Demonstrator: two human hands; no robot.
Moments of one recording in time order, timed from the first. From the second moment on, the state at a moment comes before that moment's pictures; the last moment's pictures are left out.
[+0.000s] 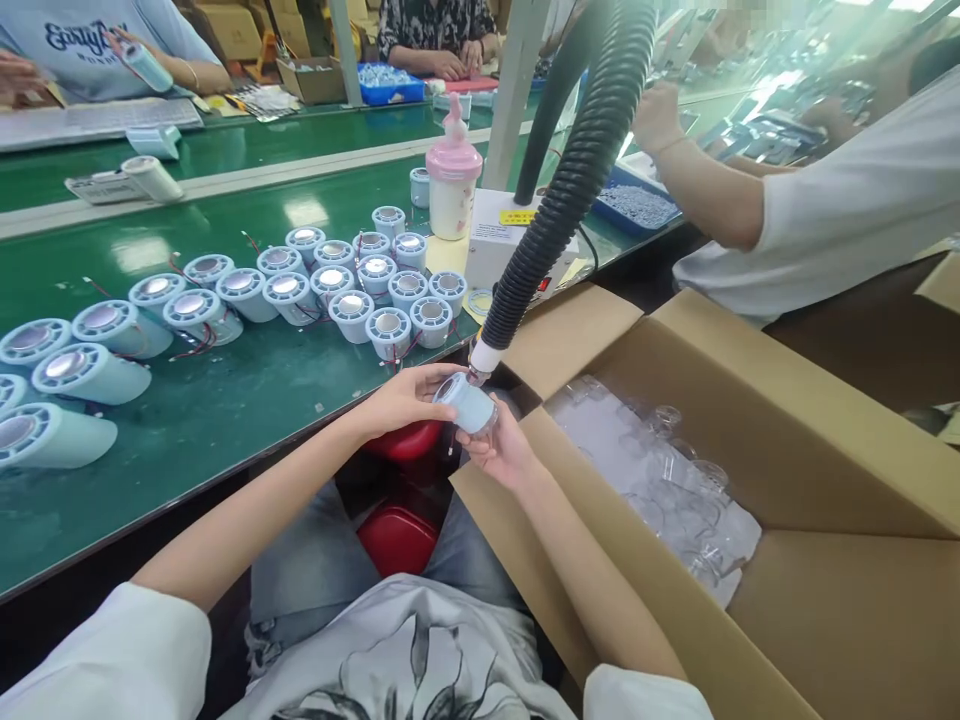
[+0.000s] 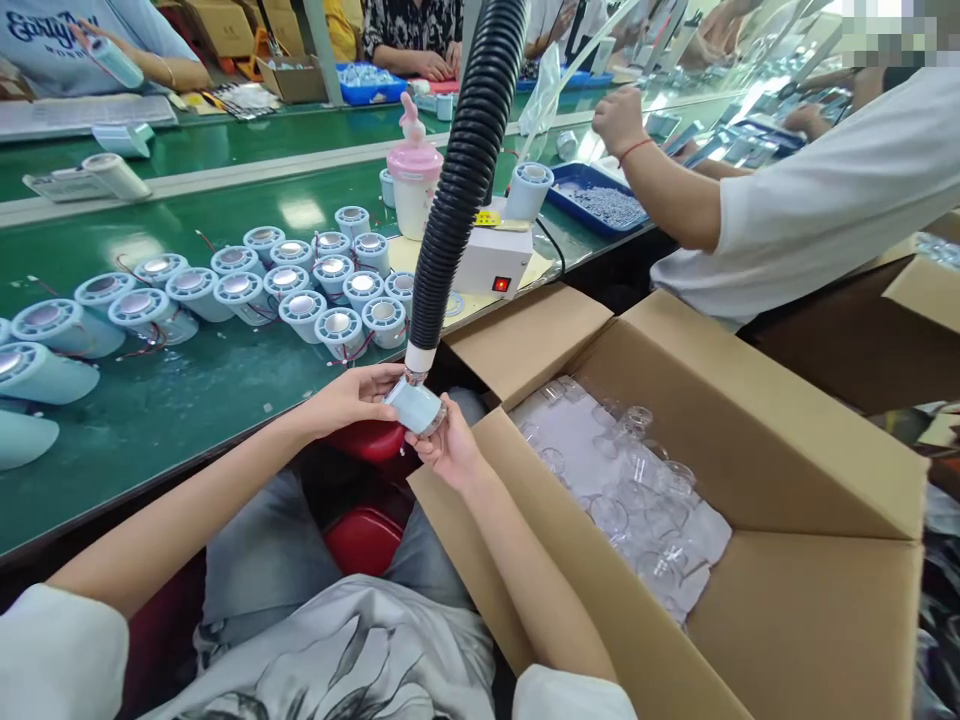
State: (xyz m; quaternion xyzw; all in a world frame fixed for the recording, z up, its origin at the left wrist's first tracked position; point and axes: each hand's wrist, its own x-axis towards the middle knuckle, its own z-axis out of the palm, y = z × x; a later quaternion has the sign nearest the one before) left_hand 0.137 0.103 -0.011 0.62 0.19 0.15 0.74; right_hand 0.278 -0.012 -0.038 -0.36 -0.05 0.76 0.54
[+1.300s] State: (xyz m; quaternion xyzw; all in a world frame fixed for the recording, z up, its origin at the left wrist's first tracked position) left_hand 0.041 0.015 0.045 0.67 0.20 0.13 0.70; right_hand 0.249 -0.099 0.013 -0.44 -0.70 0.30 0.47
